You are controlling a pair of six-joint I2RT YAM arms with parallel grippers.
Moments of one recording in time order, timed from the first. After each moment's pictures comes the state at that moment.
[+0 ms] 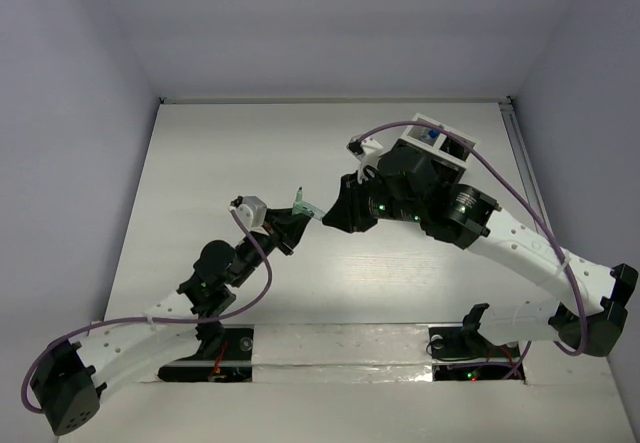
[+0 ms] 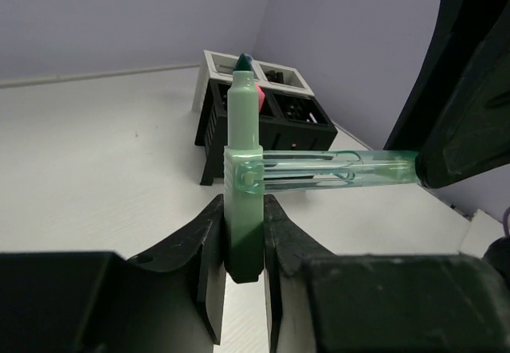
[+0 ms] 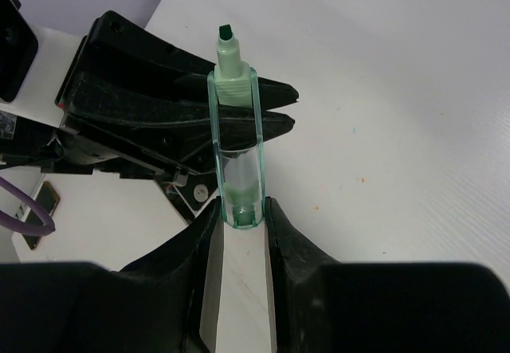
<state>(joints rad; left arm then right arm) -0.84 0.66 0.26 0.62 -0.09 -0.28 0.96 1.24 1.36 -0.60 -0.14 0.53</state>
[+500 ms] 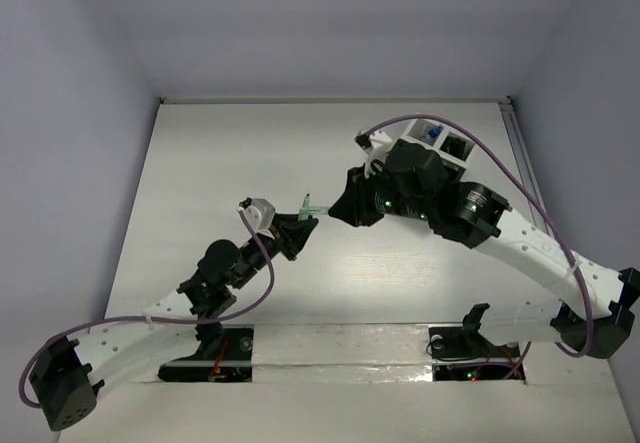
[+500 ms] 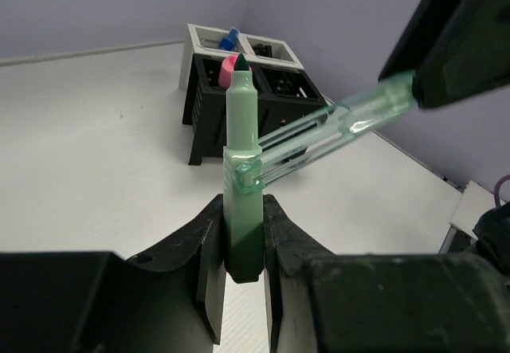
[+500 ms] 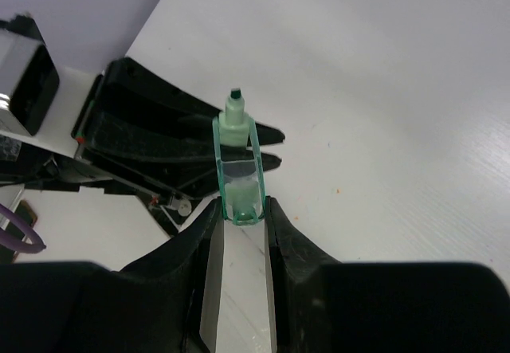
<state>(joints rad) -0.88 0.67 0.28 0.54 -0.08 -0.29 0.96 1.23 1.39 -0.64 -0.04 0.49</state>
